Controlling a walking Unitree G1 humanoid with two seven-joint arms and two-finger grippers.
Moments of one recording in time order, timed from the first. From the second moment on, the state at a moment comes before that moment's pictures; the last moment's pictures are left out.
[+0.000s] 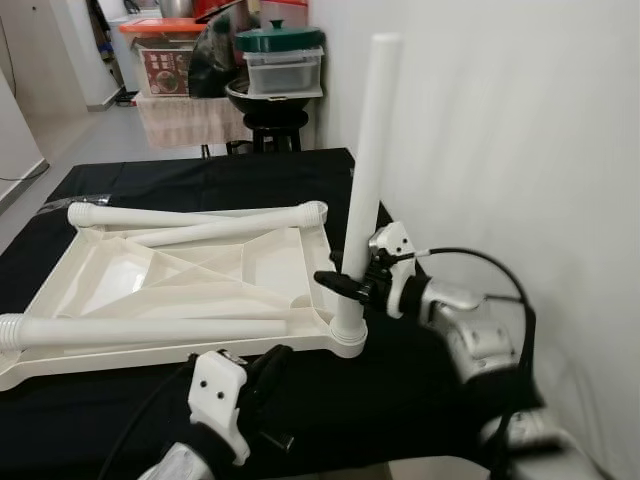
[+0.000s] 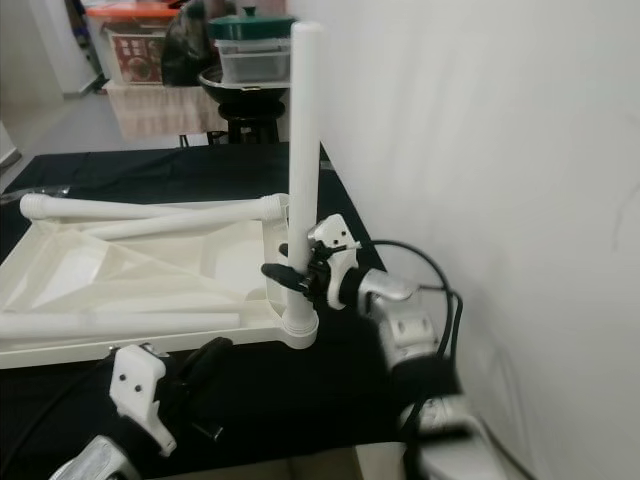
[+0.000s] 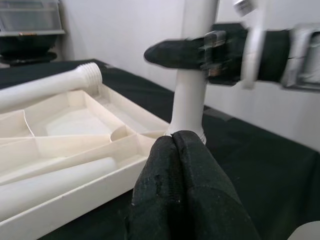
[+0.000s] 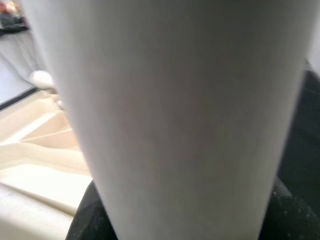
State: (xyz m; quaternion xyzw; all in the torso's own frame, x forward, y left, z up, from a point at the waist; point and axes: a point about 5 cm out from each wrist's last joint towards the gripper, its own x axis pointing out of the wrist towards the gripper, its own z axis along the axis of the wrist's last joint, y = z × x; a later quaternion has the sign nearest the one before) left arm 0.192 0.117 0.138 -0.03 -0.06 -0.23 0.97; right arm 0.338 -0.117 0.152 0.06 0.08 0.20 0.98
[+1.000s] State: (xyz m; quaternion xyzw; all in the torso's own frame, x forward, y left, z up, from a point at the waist) left arm 0.196 0.117 0.137 -0.04 -0.05 -0.25 0.97; right arm 0.333 -0.113 0.166 -0.03 0.04 0.50 0.86
